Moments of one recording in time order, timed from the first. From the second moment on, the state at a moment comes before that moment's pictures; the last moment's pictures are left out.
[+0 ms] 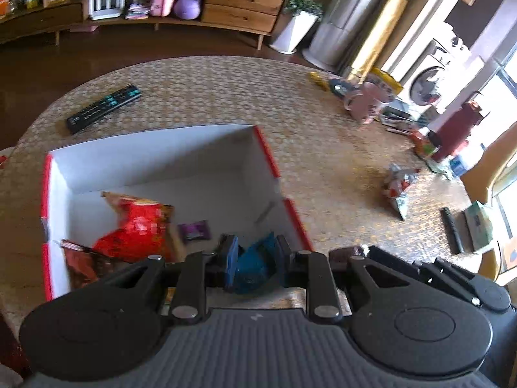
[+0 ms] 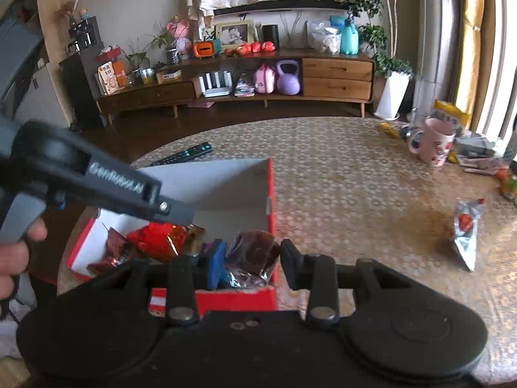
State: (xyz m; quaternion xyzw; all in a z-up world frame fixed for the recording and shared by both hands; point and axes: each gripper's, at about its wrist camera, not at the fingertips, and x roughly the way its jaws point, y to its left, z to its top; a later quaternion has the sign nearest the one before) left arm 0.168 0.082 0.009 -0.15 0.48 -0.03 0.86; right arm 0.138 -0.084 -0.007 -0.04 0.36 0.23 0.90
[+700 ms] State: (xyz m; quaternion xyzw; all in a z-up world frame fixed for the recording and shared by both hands) left arm 0.170 0.141 -0.053 -0.11 0.51 0.03 0.85; right arm 0.167 -0.014 -0.079 -0.10 0.44 0.25 0.86
